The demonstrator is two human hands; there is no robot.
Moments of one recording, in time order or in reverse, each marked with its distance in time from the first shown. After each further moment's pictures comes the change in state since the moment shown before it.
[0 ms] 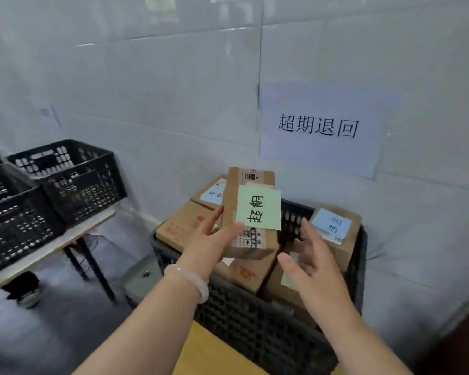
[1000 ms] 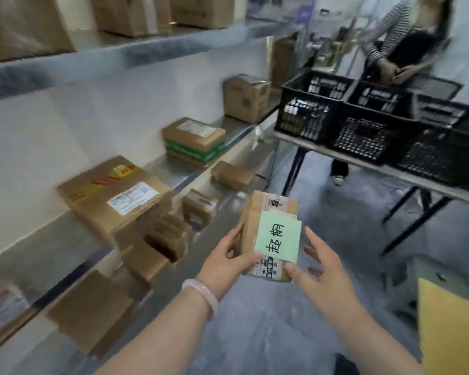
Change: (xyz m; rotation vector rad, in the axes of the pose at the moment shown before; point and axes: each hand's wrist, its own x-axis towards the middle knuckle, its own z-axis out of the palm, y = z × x) left_hand -0.597 -0.203 -0.114 -0.296 1.478 0.125; right_hand -0.403 -0.022 0.255 0.048 -1.545 -0.370
